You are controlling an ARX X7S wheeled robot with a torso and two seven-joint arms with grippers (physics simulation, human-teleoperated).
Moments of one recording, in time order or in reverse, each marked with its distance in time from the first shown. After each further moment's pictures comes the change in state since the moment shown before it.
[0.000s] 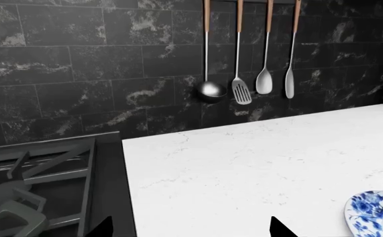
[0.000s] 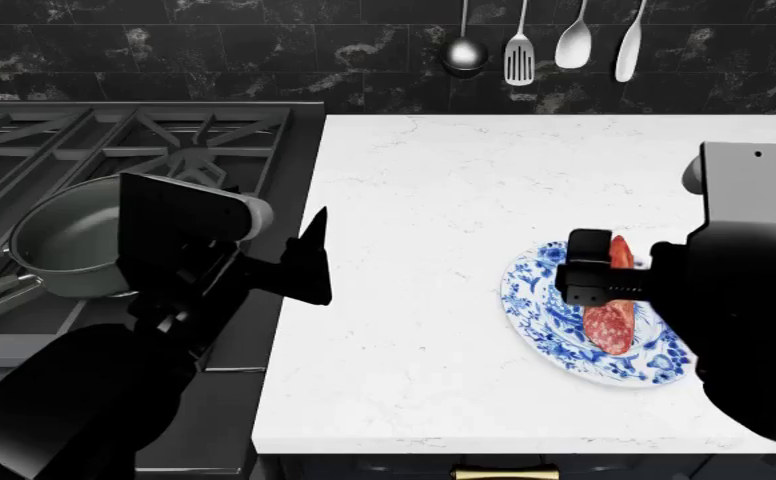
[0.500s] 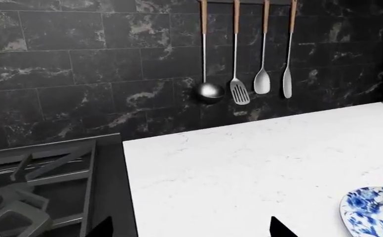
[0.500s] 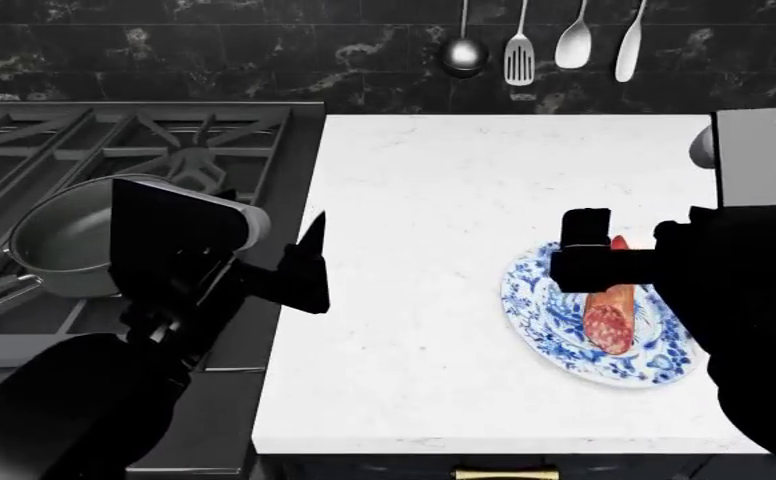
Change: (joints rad) left arm 0.014 -0.002 -0.019 0.061 -0.005 -0.043 0.001; right arm 0.081 -0.016 0.019 -0.098 0.040 0.050 0.058
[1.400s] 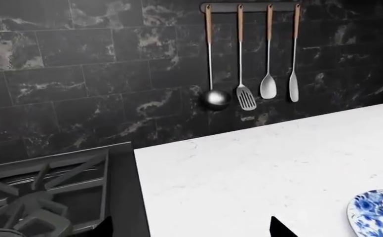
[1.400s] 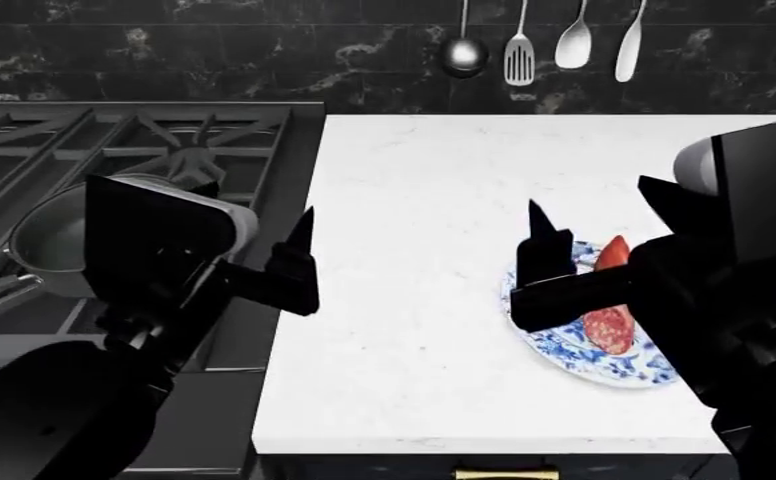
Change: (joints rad) left arm -0.018 -0.002 -0.039 0.099 0.003 -0.096 -0.007; right arm -0.020 -0.104 0.195 -0.211 0.061 0.158 -0.072
